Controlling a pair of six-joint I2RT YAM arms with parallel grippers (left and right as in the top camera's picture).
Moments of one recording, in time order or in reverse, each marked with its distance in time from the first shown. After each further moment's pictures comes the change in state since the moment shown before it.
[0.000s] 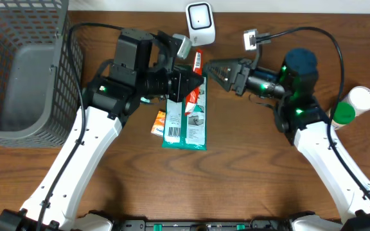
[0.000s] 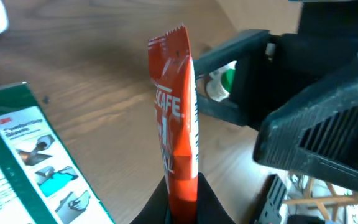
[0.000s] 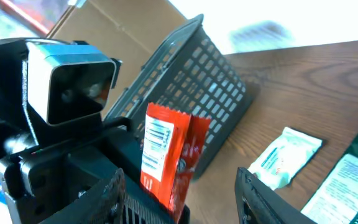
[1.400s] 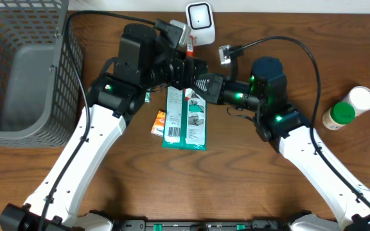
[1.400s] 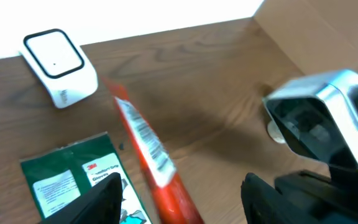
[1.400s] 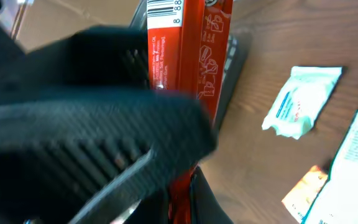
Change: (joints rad) left arm -0.017 0.019 -0.001 0.163 -0.264 0.051; right arm 0.174 0.001 0.005 -0.177 0.185 0.143
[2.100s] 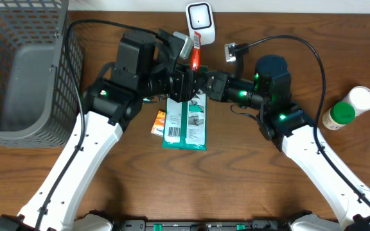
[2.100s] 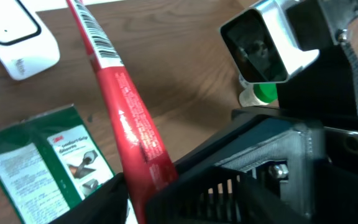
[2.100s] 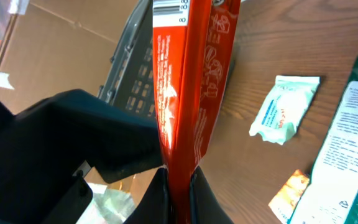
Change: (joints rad) left arm -0.015 -0.039 0.000 -0.130 0.103 0.025; right arm -0.023 -0.005 0.005 -0.018 0.036 -0.011
